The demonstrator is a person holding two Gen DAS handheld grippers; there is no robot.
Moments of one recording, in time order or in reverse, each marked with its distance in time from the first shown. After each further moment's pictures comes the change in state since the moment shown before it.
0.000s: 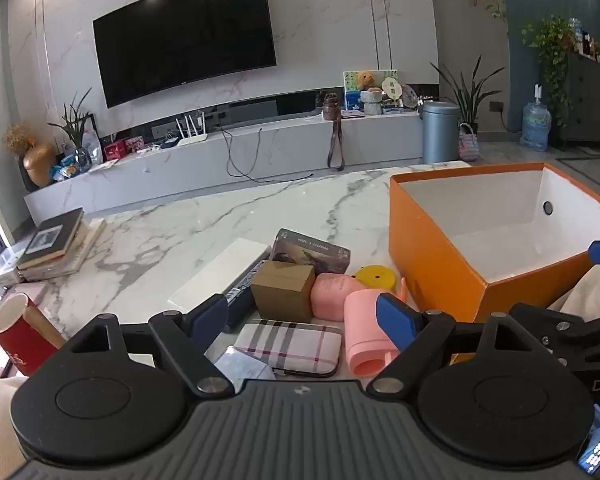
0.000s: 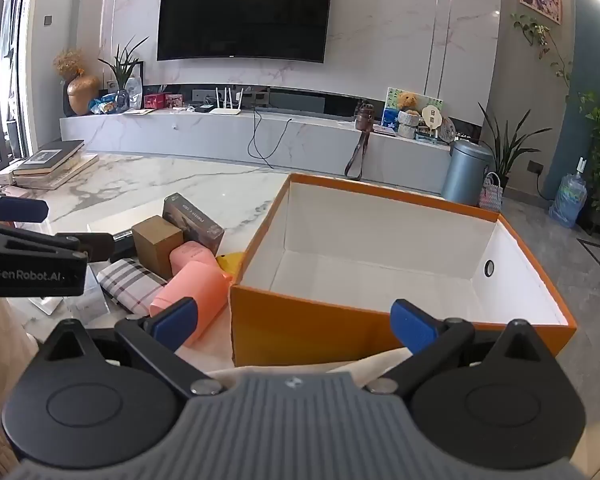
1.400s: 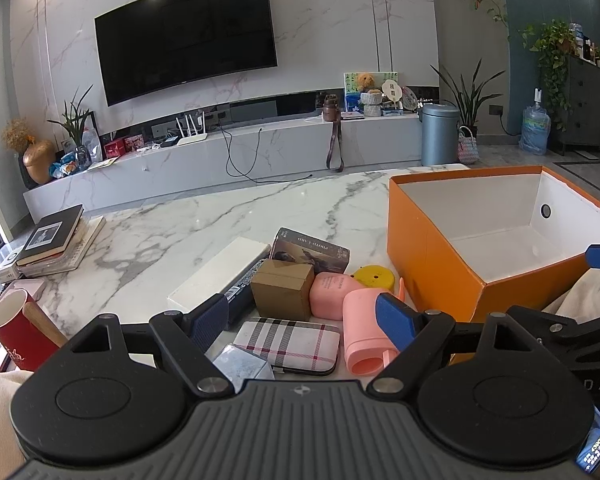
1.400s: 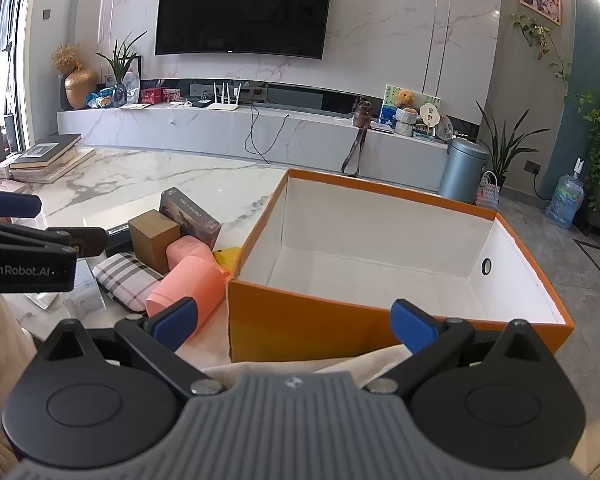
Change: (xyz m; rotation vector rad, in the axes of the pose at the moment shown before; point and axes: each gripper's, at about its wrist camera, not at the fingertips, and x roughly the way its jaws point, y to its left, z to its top) left arm -0.002 0.000 -0.001 -0.021 -0.002 -0.012; right arm 0.001 0.000 -0.002 -0.007 0.010 -0.010
